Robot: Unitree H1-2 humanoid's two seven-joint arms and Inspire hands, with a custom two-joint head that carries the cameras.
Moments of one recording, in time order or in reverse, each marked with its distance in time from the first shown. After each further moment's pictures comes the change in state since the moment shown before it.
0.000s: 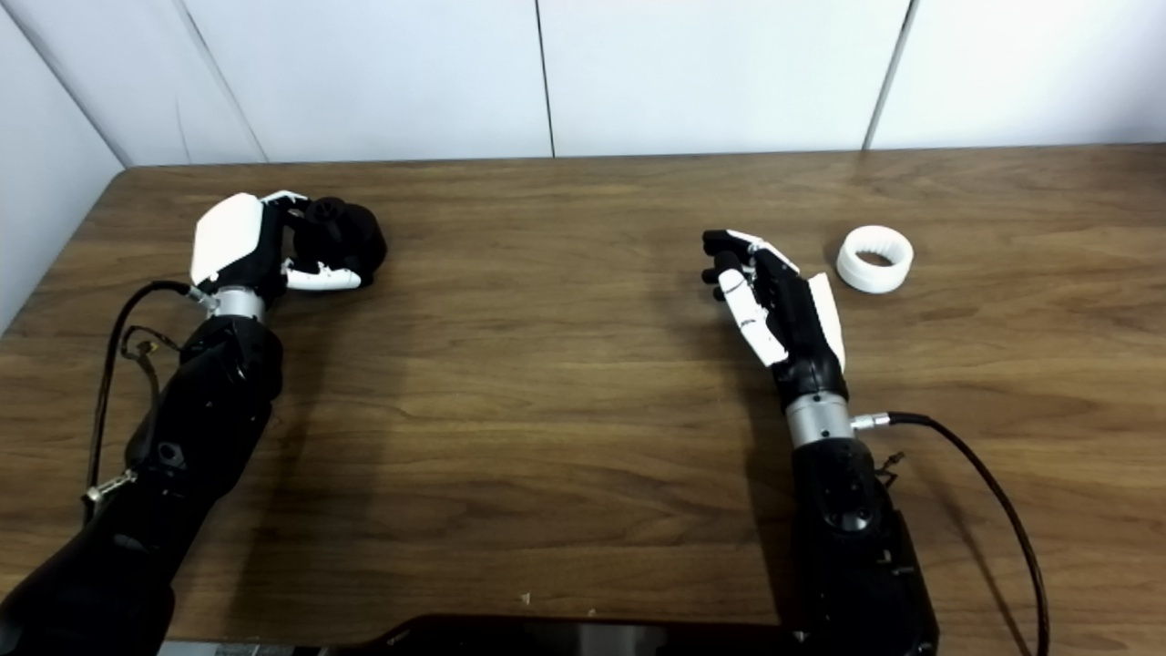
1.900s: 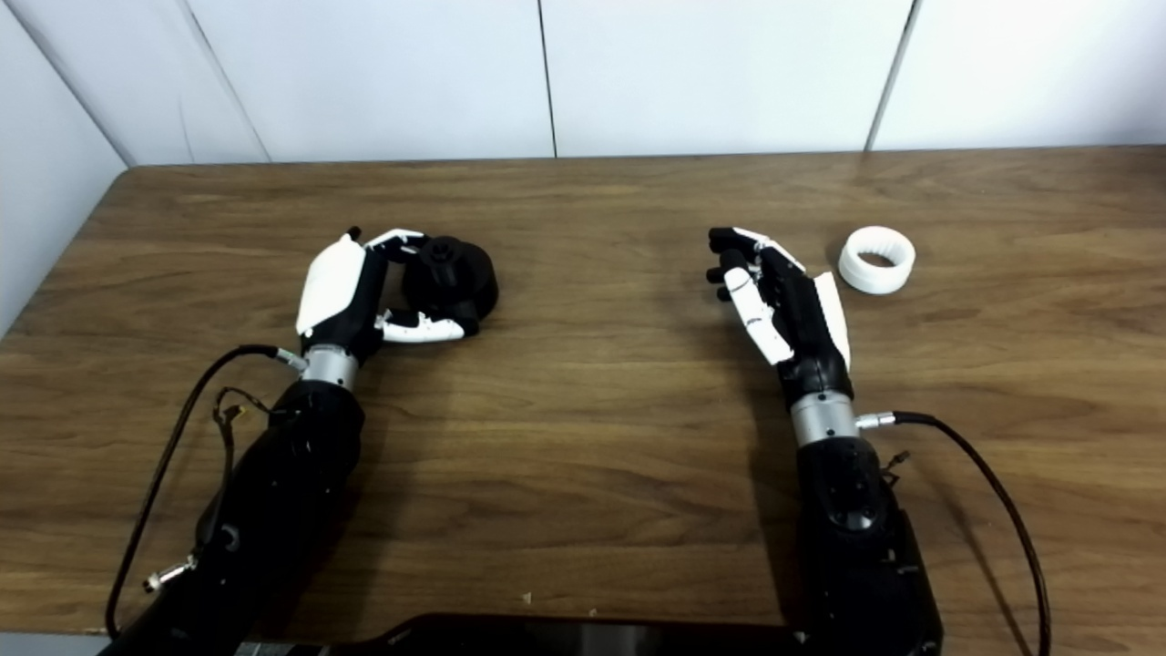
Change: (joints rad) left arm 0.178 -0.128 -0.105 -0.269 -0.059 -0.106 -0.011; right arm -0.005 -0.006 -0.008 0.004 0.005 -0.005 0.000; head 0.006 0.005
